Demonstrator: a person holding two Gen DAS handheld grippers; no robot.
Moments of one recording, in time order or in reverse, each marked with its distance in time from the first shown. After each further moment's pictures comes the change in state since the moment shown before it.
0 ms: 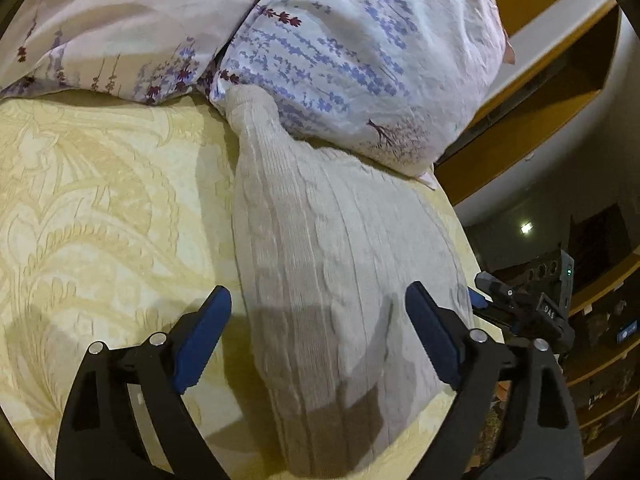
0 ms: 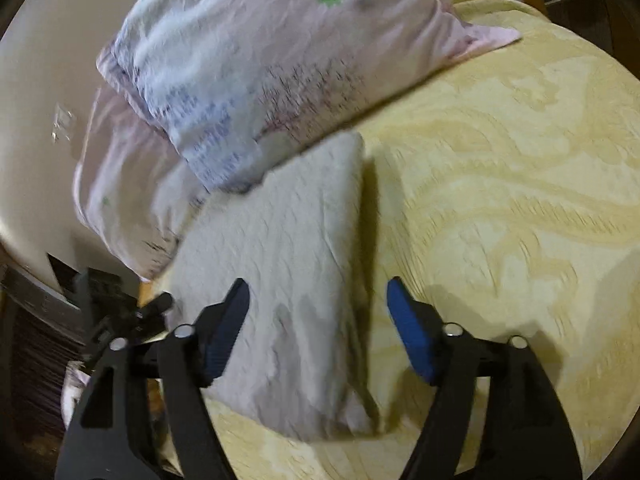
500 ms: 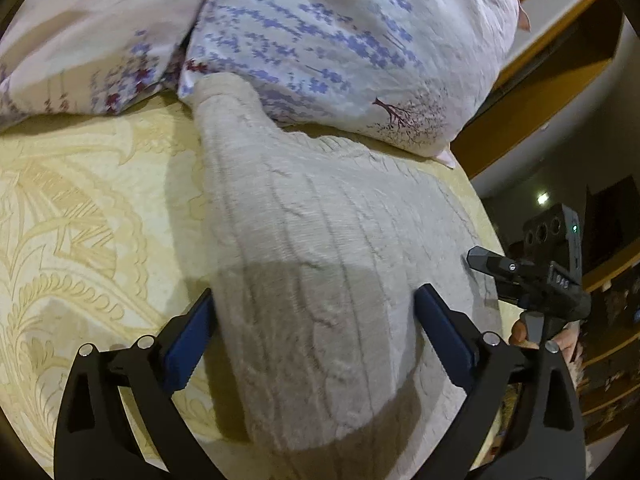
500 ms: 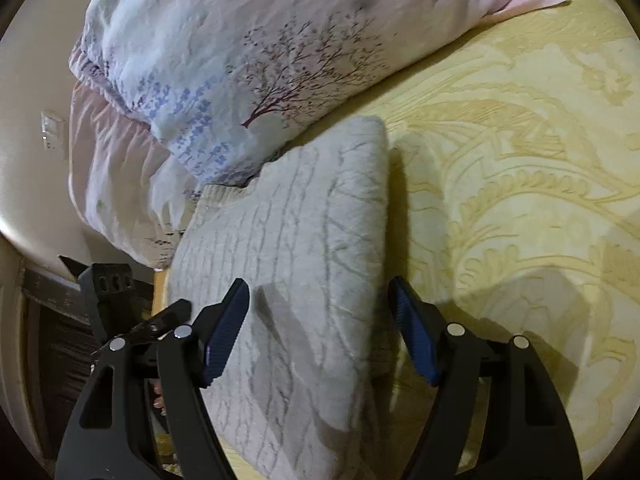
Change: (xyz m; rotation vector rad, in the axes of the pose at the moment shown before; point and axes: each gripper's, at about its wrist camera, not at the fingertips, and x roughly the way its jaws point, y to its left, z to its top) left arm 0.043 -0.016 0.019 0.085 0.087 0.074; right arm 0.053 -0.001 0.025 0.019 0.144 0.075
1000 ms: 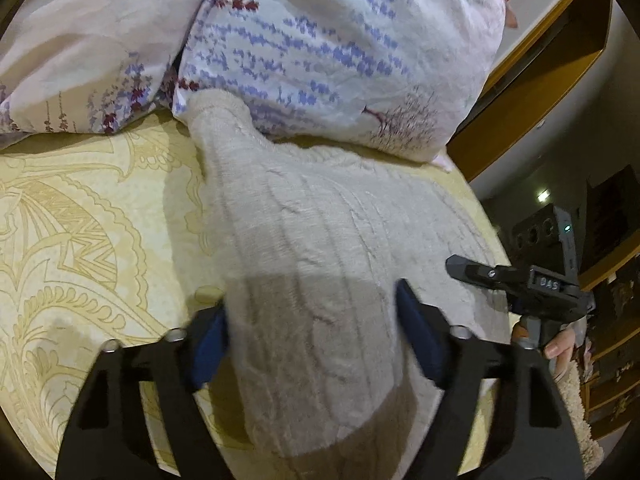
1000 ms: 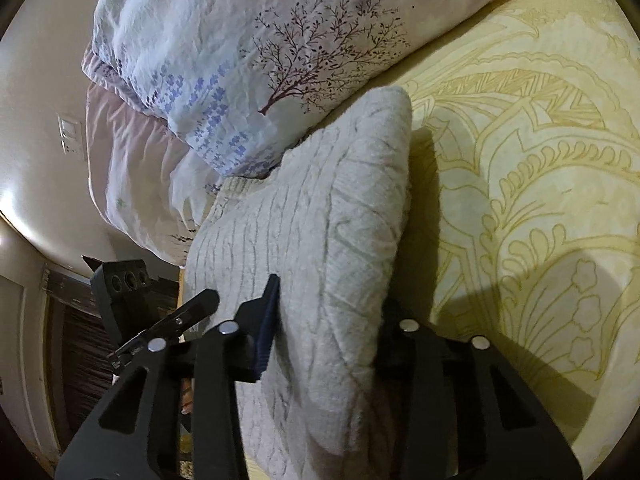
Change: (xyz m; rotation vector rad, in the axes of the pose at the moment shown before) left arm -0.012 0.003 -0.002 0.028 -0.054 -0.017; right arm 0.007 -0.001 -0.004 0.041 0.000 0.096
